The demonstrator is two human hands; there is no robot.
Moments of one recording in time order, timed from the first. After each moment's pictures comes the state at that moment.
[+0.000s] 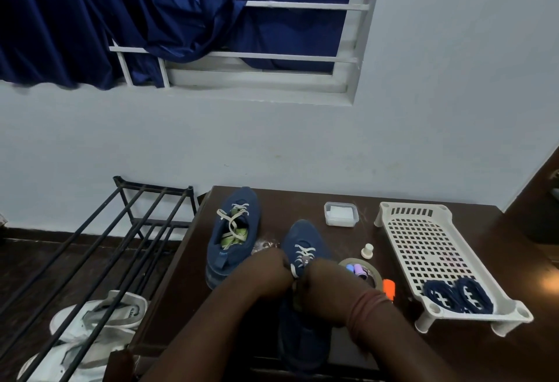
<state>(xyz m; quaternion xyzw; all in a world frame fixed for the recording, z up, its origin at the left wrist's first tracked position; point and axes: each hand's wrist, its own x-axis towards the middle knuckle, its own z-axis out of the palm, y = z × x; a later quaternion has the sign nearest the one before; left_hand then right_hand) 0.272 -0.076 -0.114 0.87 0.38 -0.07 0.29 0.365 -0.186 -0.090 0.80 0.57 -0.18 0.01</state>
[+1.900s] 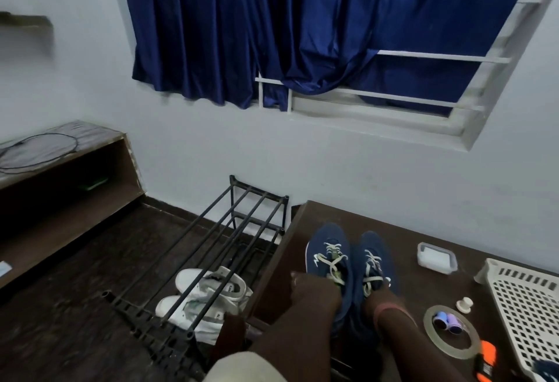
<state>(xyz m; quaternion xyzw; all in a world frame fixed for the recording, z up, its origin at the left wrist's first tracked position) 0.201 -0.066 -0.126 0.59 0.69 0.07 0.41 0.380 -0.071 -0.244 0.90 0.32 -0.28 -0.11</state>
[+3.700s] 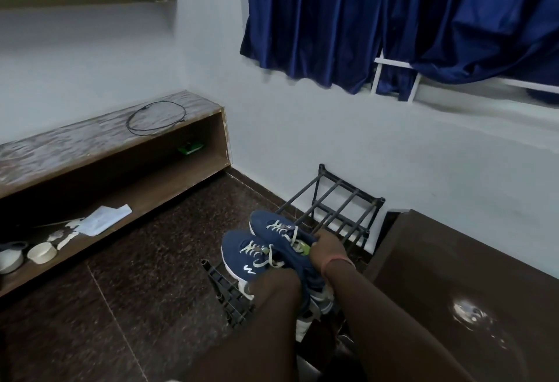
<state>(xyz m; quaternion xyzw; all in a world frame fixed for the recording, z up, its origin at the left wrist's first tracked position) -0.034 0.026 -0.154 0.54 0.79 -0.04 0.29 0.076 0.086 -0.151 0.75 0.57 -0.31 -0.16</state>
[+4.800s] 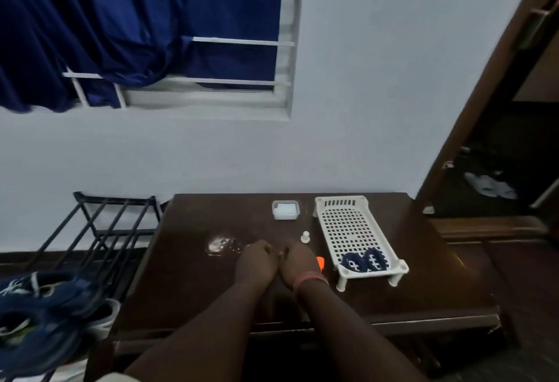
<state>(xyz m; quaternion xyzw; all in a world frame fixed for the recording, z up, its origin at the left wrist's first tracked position) 0.315 -0.160 -0.110 0.79 0.45 0.13 0.40 0.394 -0.235 -0.095 0.89 0.36 -0.15 -0.25</state>
